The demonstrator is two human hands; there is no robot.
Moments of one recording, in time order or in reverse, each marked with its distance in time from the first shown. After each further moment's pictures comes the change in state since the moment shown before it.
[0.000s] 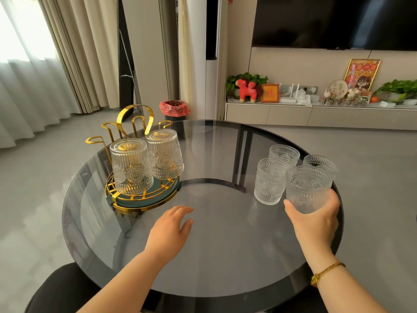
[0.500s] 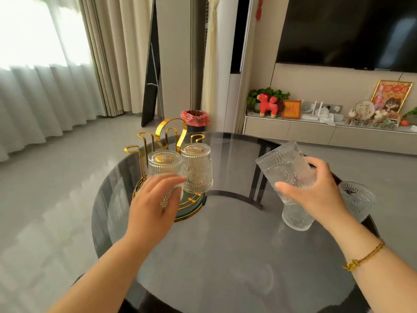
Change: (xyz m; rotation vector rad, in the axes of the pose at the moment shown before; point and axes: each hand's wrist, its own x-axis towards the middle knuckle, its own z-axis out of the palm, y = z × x) left_hand 0.005 -0.002 -0.112 -0.101 0.546 0.259; right_hand 0.023 -0.121 0.029 0.022 -0.534 -0.165
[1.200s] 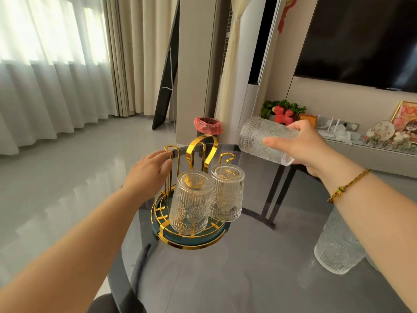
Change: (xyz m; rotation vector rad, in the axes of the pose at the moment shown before) left_hand 0.100 -0.107 -0.016 0.215 -0.344 -0.377; right_hand 0.111 -0.105 0.076 -0.032 -0.181 0.029
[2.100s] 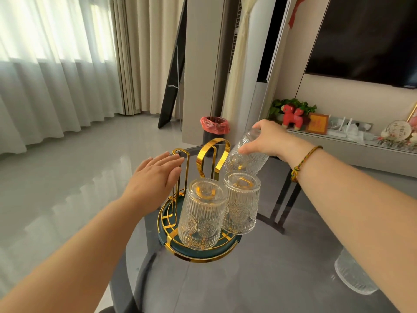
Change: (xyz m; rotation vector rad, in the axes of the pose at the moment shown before) left_hand 0.005 -0.017 0.001 0.135 0.004 0.171; right_hand 0.054 -0.023 0.068 -0.372 -0.267 -0.119
